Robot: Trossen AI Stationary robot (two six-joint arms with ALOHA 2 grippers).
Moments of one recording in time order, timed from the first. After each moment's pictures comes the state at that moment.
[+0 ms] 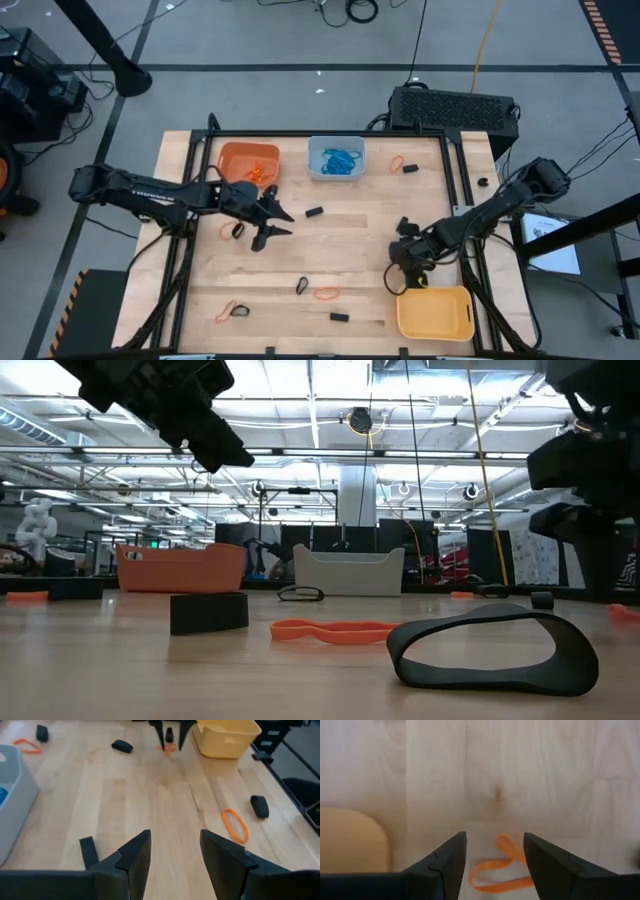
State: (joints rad) left arm -0.01 1.15 0.63 -0.01 0.18 -0.02; right arm 0.45 1.33 0.59 -0.50 0.03 0.45
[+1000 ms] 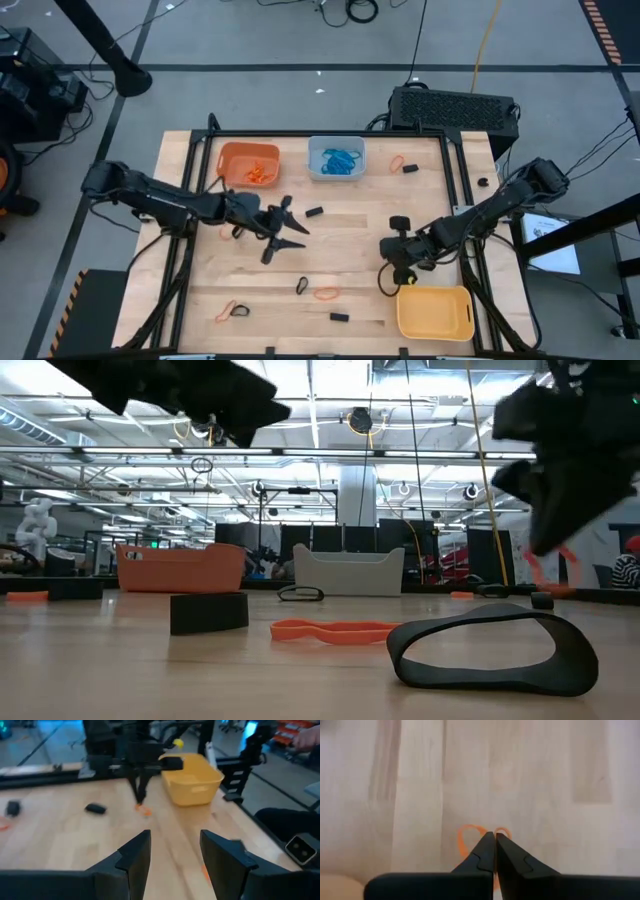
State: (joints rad) left arm -0.12 1.30 0.63 0.40 0.18 0.03; right arm 0.44 1.35 0.73 -0.52 0.25 0.39
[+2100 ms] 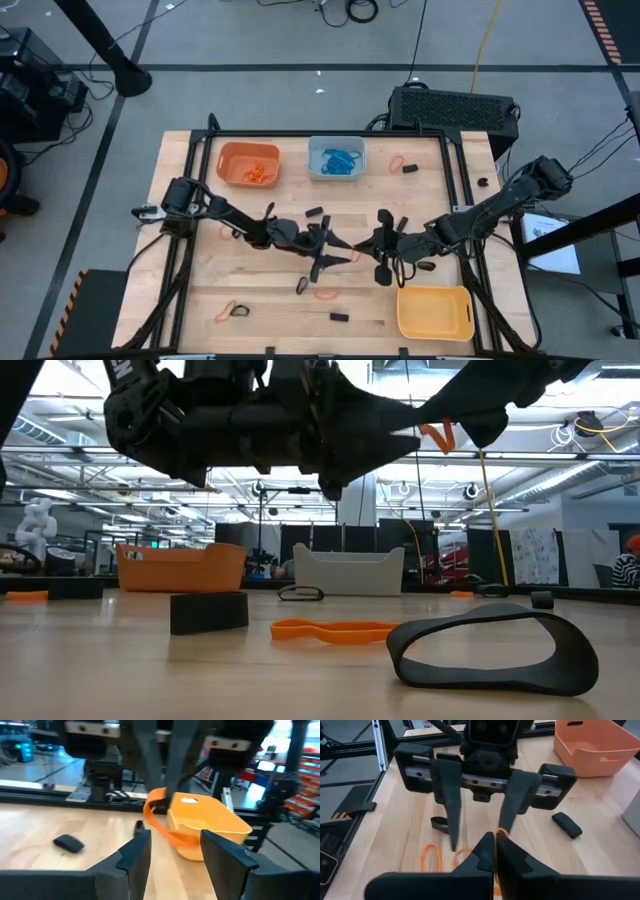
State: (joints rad) left arm -0.19 1.99 0.87 1.12 0.04 -0.15; right arm 0.45 1.30 0.74 0.03 0.44 0.38
